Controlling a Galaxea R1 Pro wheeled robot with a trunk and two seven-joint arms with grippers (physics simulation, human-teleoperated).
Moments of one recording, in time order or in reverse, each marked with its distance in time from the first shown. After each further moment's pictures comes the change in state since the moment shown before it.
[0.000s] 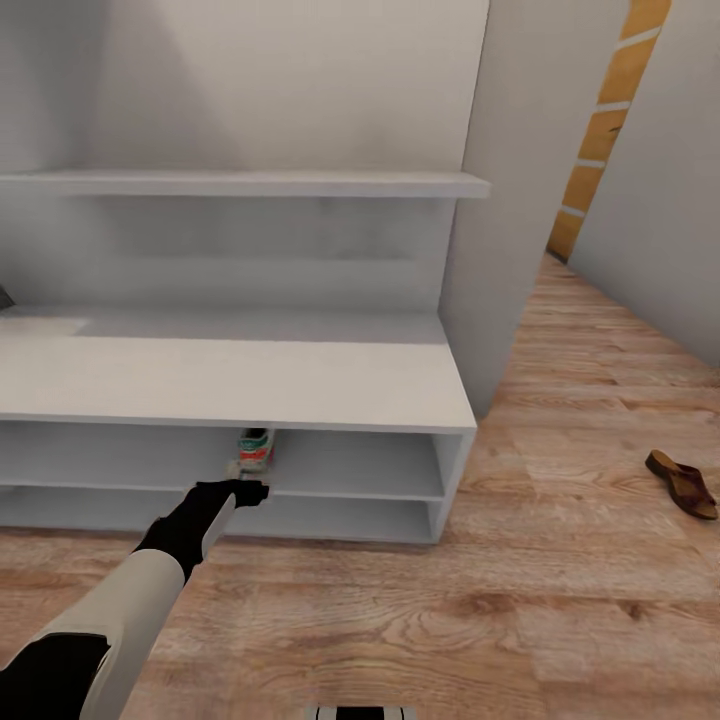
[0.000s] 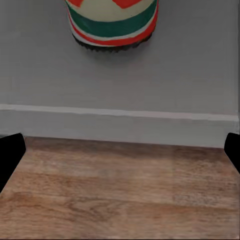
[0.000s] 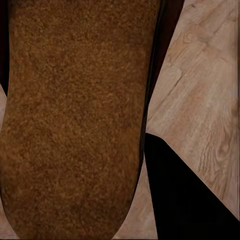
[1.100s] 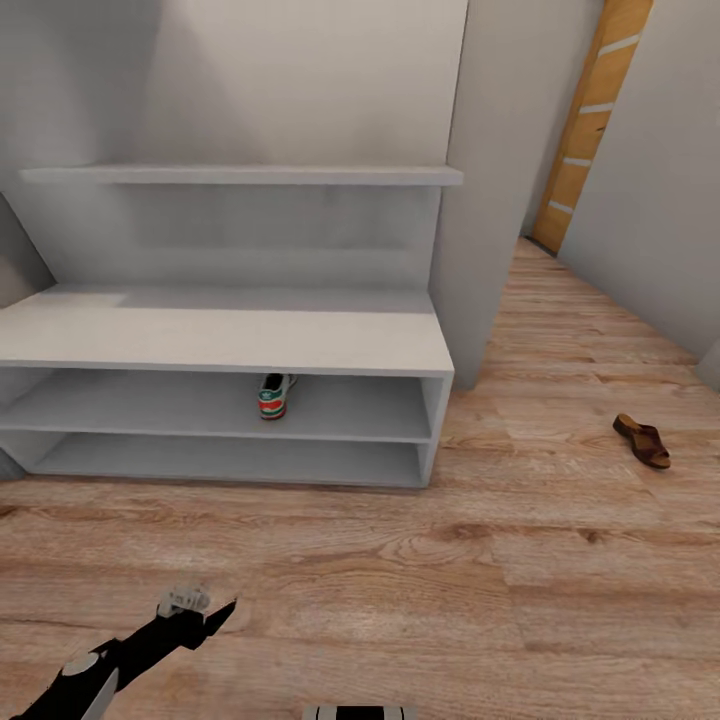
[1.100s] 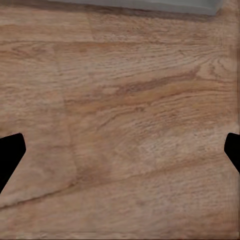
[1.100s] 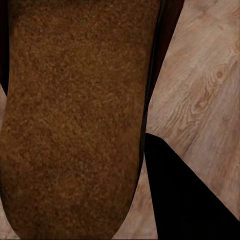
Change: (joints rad) left arm 0.442 0.207 0.197 0.036 0.002 -0.594 -0.763; right arm 0.000 0.064 0.055 -0.001 -0.002 -0.008 0.003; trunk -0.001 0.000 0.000
